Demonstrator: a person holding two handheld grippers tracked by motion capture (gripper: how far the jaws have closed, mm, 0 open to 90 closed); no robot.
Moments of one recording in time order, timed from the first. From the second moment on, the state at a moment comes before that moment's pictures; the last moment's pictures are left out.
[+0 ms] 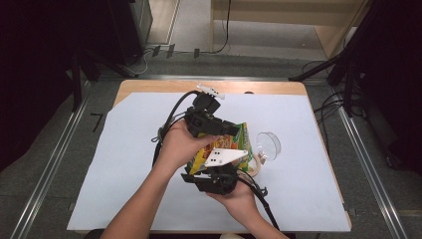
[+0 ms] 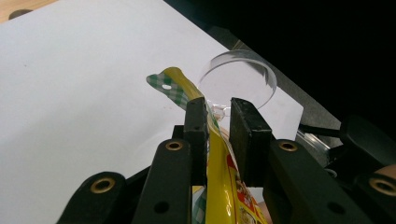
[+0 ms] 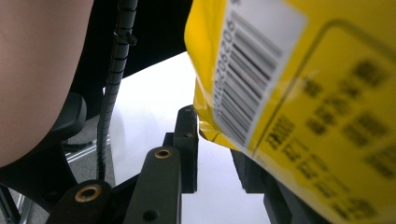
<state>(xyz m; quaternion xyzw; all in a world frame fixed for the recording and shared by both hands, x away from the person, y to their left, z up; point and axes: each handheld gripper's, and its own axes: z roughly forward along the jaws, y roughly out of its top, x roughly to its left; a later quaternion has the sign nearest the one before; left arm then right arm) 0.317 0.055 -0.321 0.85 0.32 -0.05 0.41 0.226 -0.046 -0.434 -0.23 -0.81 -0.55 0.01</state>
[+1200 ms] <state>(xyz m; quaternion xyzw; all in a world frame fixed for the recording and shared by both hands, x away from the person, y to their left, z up) 0.307 0.056 -0.319 0.85 0.31 -0.04 0.41 0.221 -0.043 -0.436 -0.22 -0.81 -0.55 -0.02</state>
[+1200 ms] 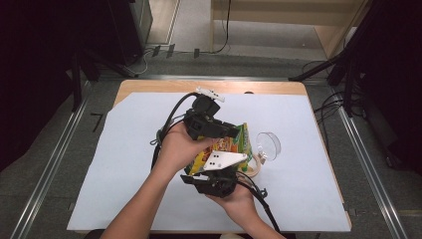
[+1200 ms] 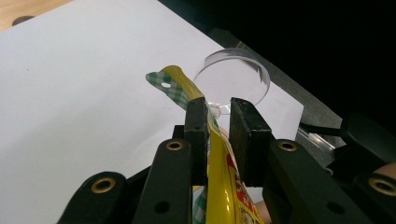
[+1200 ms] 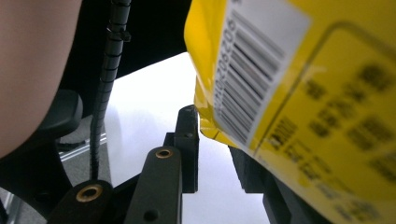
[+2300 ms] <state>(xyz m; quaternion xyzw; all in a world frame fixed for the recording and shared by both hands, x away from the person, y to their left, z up) 0.310 0.078 -0.332 0.85 0.33 -0.10 0.39 0.211 -0.034 -0.459 -0.18 -0.83 -0.52 -0.03</state>
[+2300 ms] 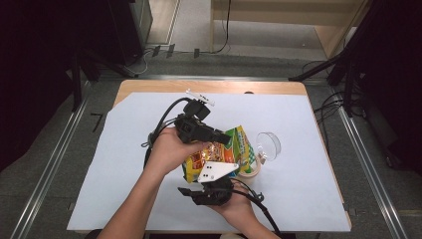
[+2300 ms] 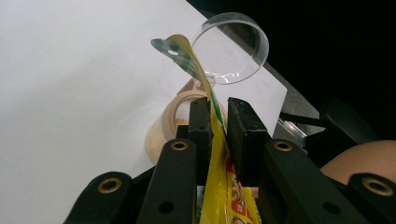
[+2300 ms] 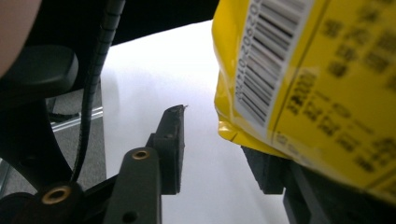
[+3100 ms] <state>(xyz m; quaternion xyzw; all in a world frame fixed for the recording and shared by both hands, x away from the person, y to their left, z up) 0.314 0.082 -0.340 0.86 0.32 -0.12 0.38 0.214 -0.041 -0.473 -0.21 -0.83 -0.51 -0.03</state>
